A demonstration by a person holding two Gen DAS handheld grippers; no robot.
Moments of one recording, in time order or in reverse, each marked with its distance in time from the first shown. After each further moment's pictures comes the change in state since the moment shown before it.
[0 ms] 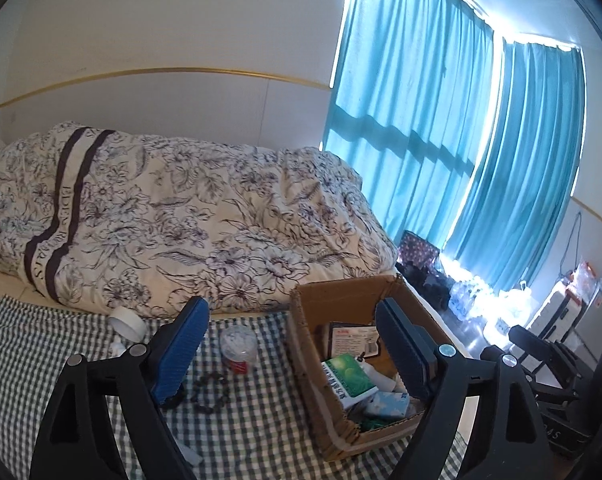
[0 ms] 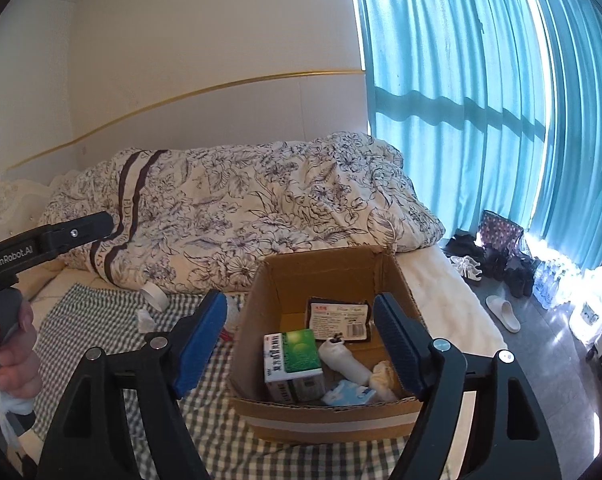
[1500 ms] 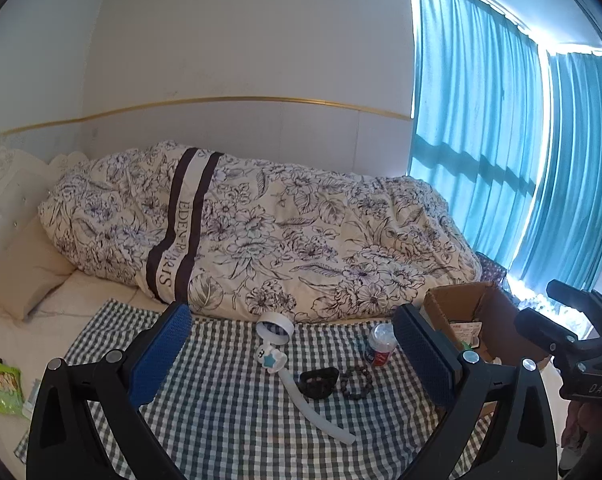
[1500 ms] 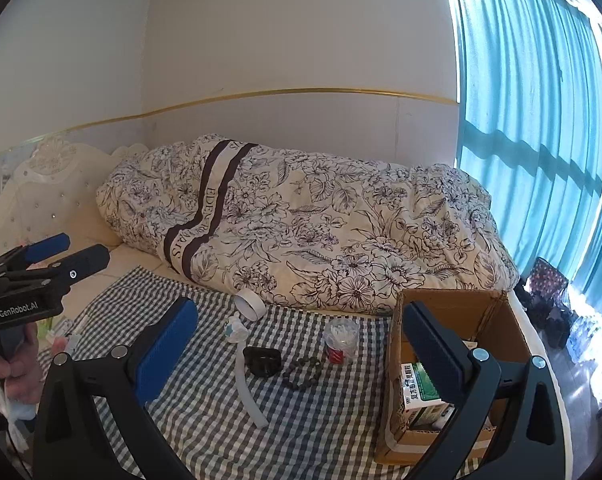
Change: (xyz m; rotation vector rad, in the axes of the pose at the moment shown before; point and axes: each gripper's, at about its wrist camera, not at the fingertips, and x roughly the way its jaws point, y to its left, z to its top) left arm -0.105 0.160 -0.023 -0.024 -0.087 0.246; right arm -0.002 0.185 0.012 -0.186 -0.027 0.169
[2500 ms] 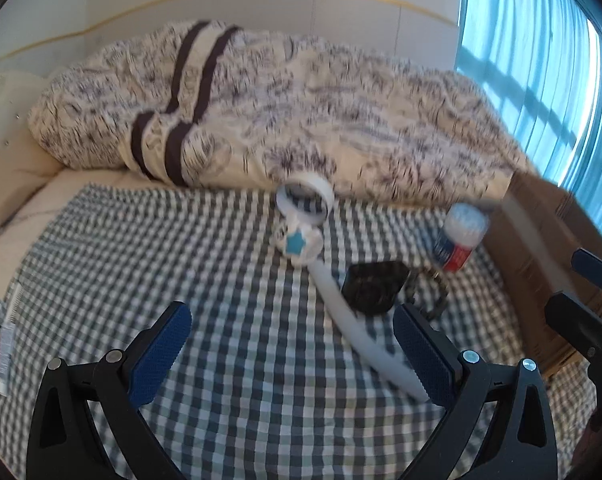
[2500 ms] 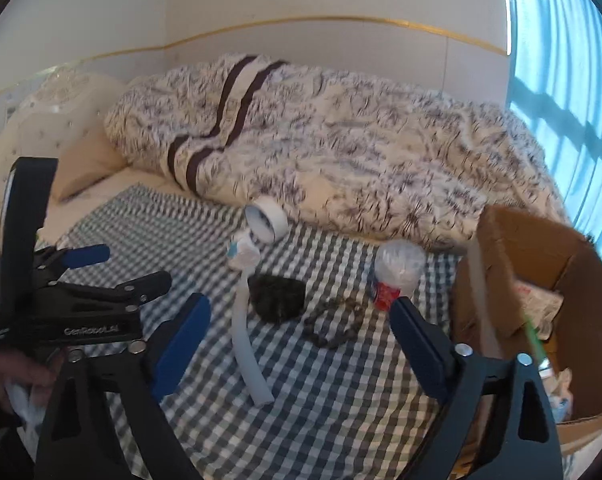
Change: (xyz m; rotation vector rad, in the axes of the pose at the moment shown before) left arm 0.174 0.027 -0.153 -0.038 0.332 0.077; right arm 0.150 0.024 -0.120 -0.073 0.195 0.092
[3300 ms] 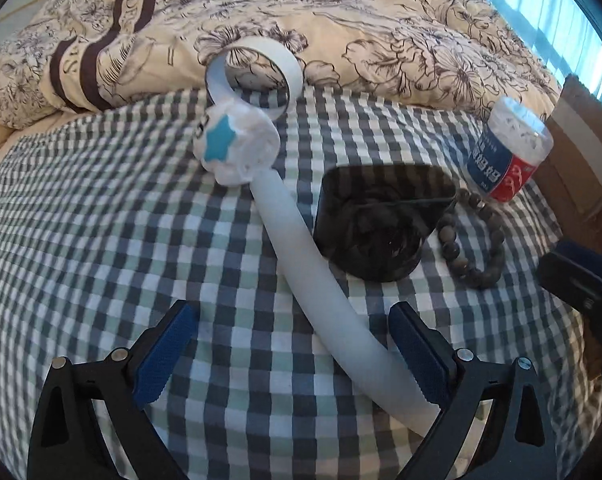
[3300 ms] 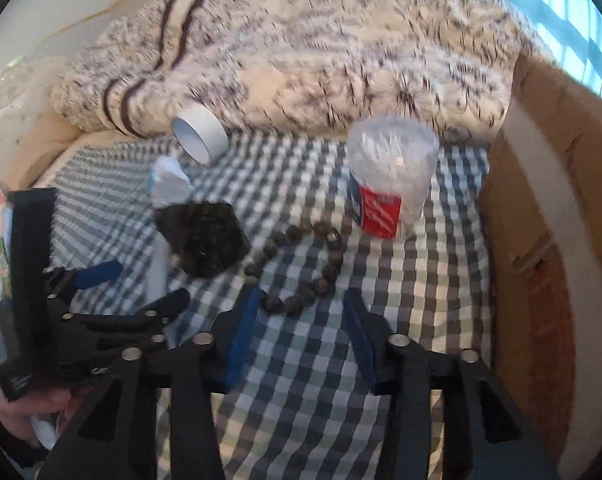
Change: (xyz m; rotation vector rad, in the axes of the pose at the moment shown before) left arm 0.131 -0.044 -0.029 0.048 0.220 -0.026; right arm 0.121 -0.057 -0.036 0.155 0.288 -0.007
